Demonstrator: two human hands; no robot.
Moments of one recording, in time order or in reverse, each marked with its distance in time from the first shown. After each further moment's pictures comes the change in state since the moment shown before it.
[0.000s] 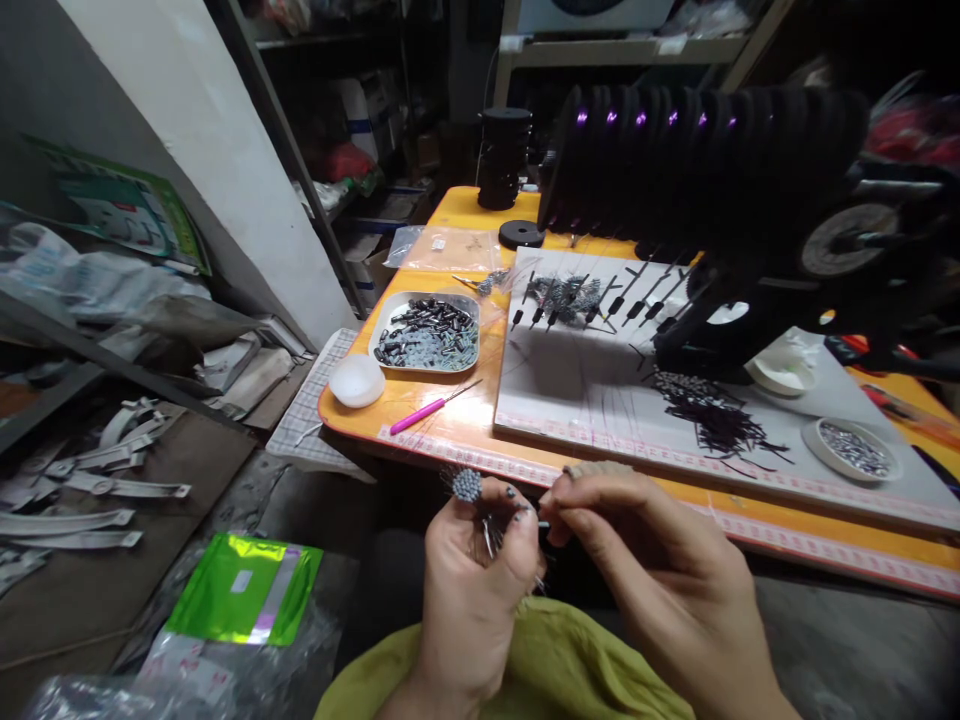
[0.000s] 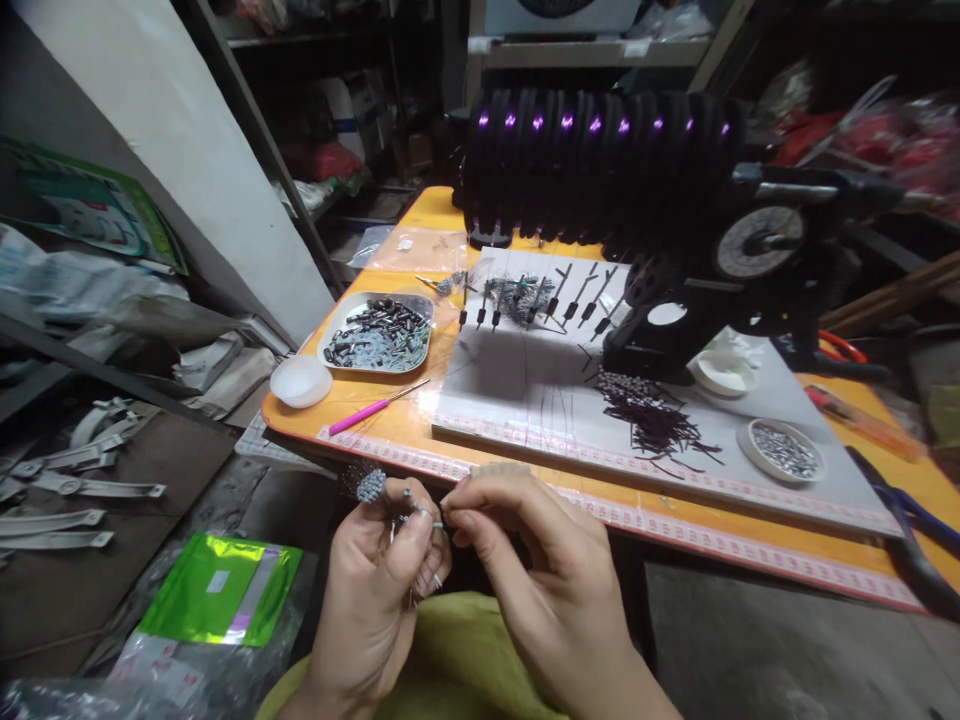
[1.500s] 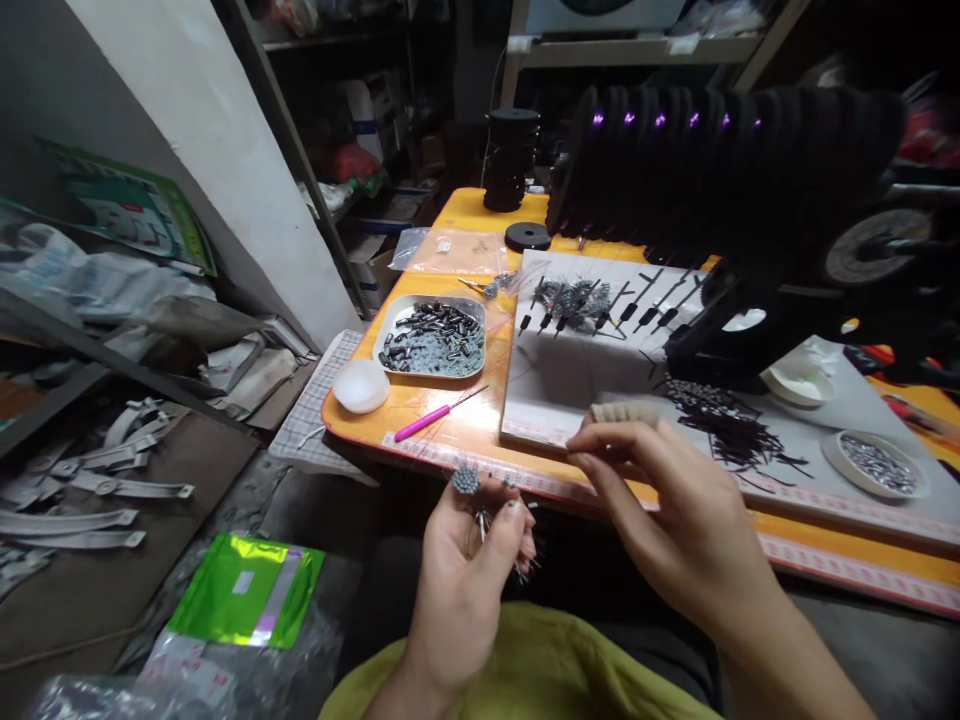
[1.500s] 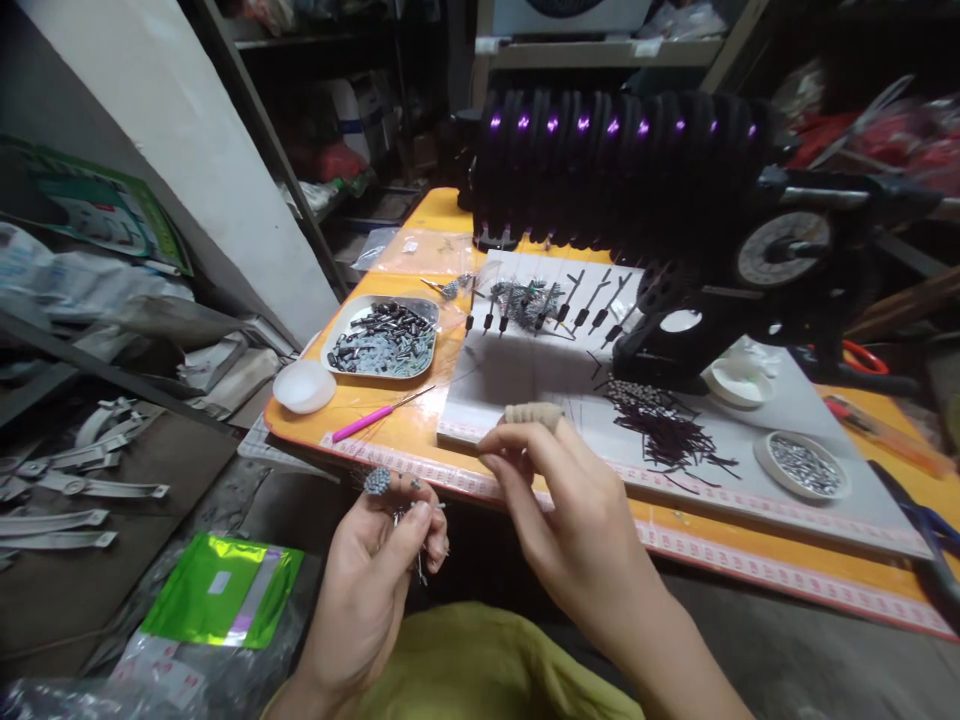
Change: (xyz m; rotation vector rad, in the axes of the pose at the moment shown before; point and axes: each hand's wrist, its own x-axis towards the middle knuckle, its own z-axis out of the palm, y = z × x) left_hand 0.011 0.005 -0.012 0.079 0.014 -0.019; right_hand 0.041 0.015 -0.020 -0.555 -0.042 -0.236
